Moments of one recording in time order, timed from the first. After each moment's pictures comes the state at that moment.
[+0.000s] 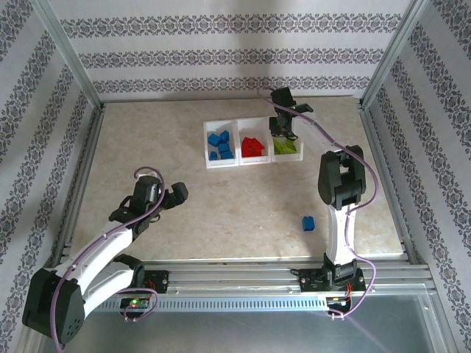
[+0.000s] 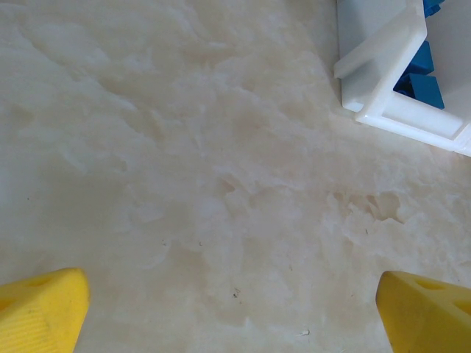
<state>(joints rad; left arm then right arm) -0.31 0.93 0.44 -0.24 -0.05 -0.66 0.28 2.13 1.84 -0.76 0.18 0.27</state>
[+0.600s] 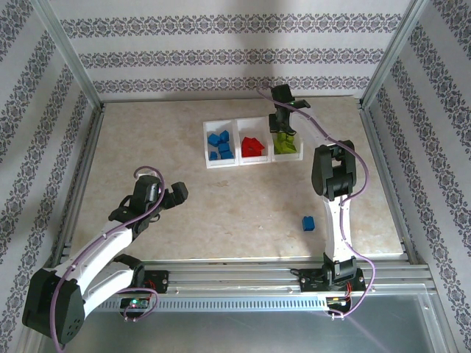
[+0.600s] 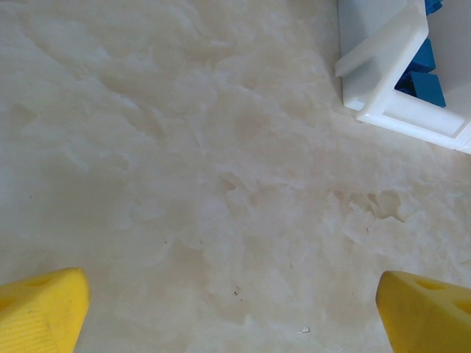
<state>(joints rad) -0.31 0.93 0.45 -0.26 -0.05 -0.66 0.24 2.29 2.01 -0.79 0.17 0.21</state>
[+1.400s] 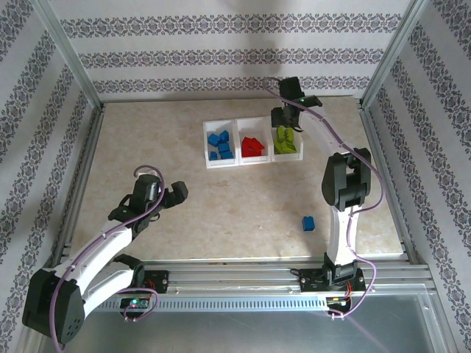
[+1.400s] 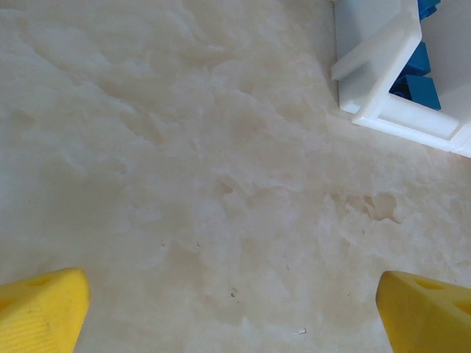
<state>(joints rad) -0.31 0.93 0.46 -0.27 -0.05 -0.64 0.24 2.07 1.89 -0.79 0.18 0.19</state>
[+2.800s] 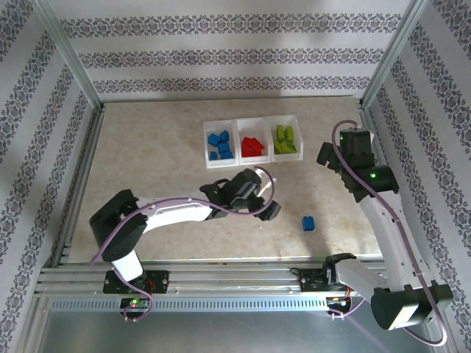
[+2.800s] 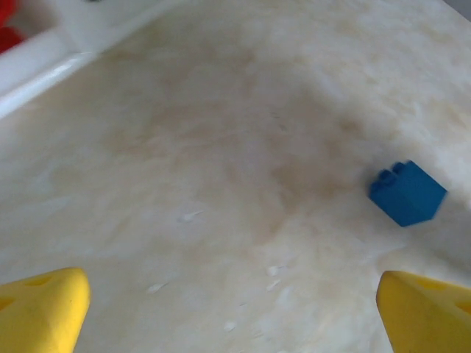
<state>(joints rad) -0.99 1.73 1.11 -0.08 0.02 -0.23 0.12 1.02 1.13 -0.88 0.32 0.42</state>
